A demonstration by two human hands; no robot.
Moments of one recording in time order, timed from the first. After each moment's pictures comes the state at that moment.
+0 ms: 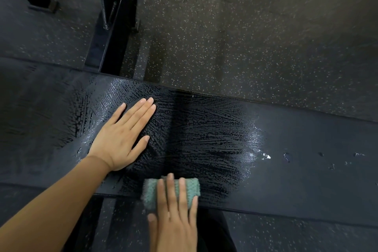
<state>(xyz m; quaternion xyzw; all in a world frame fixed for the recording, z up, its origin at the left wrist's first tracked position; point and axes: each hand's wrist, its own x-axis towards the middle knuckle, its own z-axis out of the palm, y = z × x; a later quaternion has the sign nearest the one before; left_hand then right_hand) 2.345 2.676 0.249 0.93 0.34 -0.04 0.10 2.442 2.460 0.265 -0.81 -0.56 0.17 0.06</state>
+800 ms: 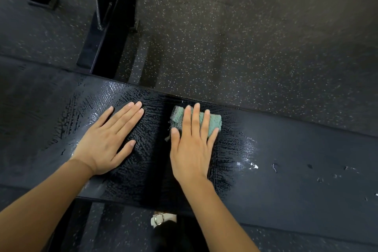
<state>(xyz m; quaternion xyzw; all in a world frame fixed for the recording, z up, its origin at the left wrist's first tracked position) 2.346 2.675 0.251 0.93 0.35 -0.04 0.10 2.547 2.589 0.266 -0.82 -0.52 0.21 0.09</state>
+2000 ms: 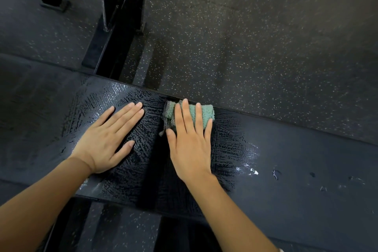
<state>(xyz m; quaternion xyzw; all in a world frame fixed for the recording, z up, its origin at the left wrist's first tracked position) 2.347 2.675 0.254 0.93 0.35 -0.04 0.10 2.563 2.600 0.264 -0.76 -0.62 0.17 0.05</state>
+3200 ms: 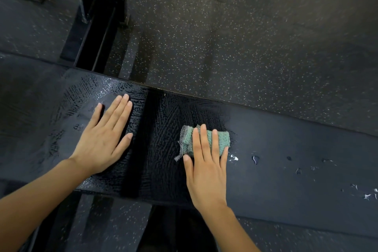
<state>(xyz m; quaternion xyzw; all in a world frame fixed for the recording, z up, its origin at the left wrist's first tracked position) 2.380 2.647 0.253 0.90 0.42 -0.03 0.09 2.605 2.501 0.265 -0.80 -0.57 0.17 0.02</state>
